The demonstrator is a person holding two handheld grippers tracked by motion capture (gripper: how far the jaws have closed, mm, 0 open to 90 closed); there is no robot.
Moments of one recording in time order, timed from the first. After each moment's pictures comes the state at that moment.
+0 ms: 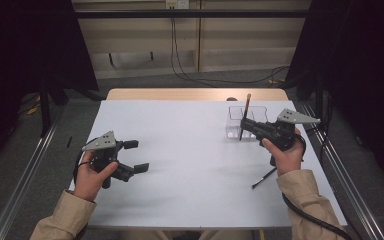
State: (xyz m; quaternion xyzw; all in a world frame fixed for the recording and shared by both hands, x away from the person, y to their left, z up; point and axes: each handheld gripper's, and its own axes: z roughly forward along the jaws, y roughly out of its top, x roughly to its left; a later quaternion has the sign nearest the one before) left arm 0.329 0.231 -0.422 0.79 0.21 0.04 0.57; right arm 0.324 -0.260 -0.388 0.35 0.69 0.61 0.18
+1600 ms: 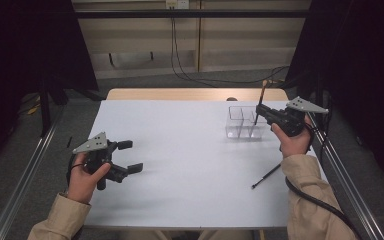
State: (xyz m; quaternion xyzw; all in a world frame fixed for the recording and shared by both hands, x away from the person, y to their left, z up) left arm 0.325 0.244 -0.421 0.78 0.22 0.04 0.59; right arm 0.360 -0.298 -0.393 0.41 0.66 0.56 0.27
